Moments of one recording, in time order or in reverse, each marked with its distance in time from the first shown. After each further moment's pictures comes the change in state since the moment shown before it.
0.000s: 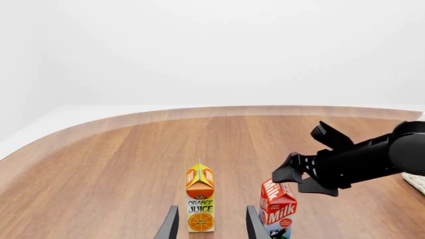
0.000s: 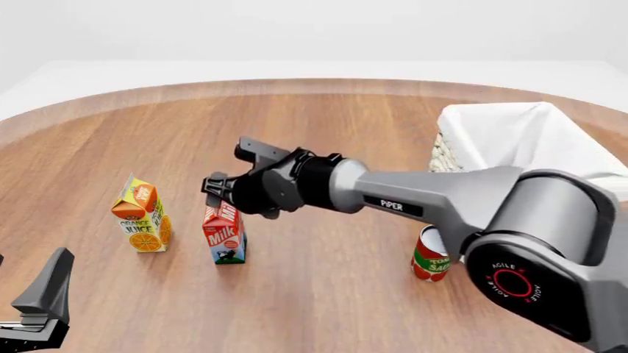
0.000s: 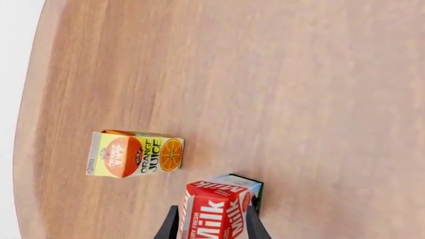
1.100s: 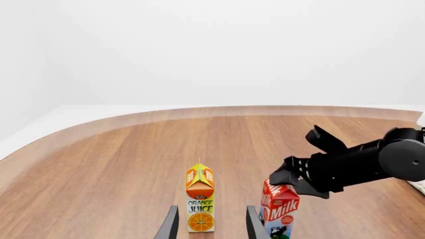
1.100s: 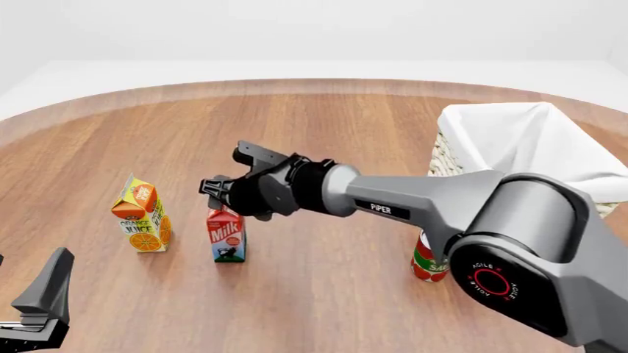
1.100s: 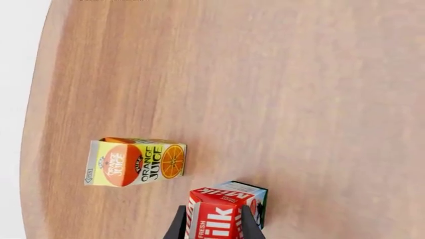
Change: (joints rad) left arm 0.000 0.000 0.000 0.000 0.000; right arm 0.000 0.046 -0.030 -0.035 0.022
